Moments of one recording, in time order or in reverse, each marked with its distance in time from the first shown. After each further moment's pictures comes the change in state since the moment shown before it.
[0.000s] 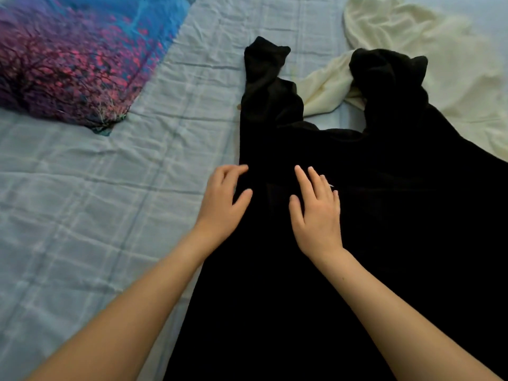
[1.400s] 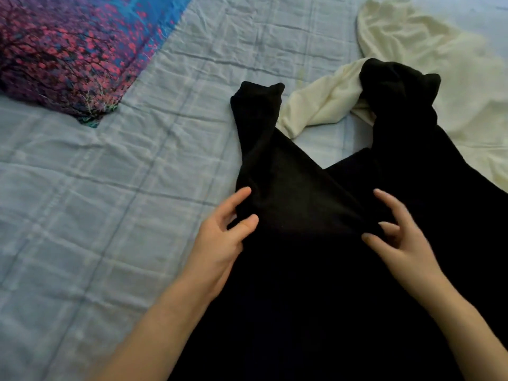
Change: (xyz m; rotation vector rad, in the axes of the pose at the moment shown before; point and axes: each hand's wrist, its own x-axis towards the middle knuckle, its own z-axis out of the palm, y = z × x) left_hand -0.035 0.039 0.003 -1.250 0.012 -0.504; right_hand -0.002 0.077 -0.111 0.476 -0.186 0.135
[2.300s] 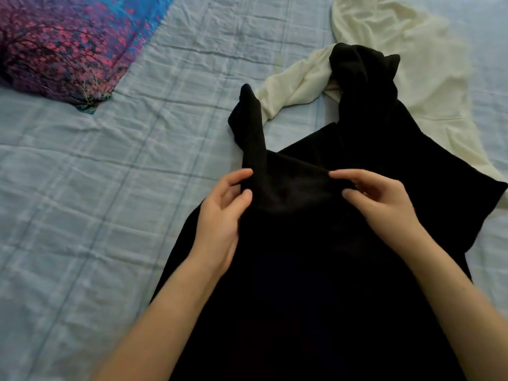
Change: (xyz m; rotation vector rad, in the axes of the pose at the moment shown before) left_hand -0.058 -0.004 0.054 0.012 0.002 0.100; right_hand -0.031 -0.038 -0.027 -0.006 0.013 -0.107
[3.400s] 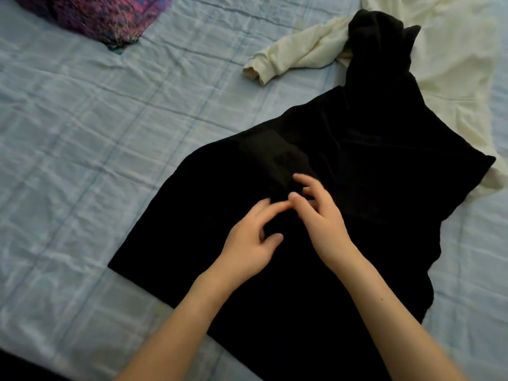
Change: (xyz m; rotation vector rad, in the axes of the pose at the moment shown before) left_hand -0.128 -0.086 0.044 0.868 -0.102 0.078; right_hand -0.108 0.034 0.034 0.129 -0.202 0.161
